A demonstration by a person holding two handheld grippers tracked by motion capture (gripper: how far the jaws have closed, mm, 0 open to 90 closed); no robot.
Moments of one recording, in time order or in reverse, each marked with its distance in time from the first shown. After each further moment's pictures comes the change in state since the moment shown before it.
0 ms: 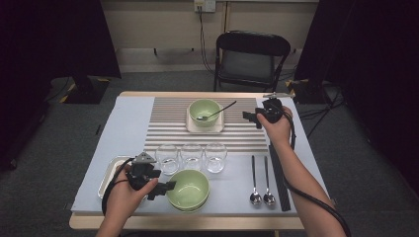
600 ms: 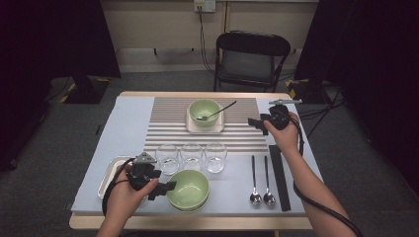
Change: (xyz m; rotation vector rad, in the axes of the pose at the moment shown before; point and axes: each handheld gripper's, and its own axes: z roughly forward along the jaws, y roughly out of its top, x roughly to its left) left arm -0.001 0.000 0.000 0.007 0.003 -0.001; right arm -0.010 -0.019 -0.018 0.021 0.023 -0.024
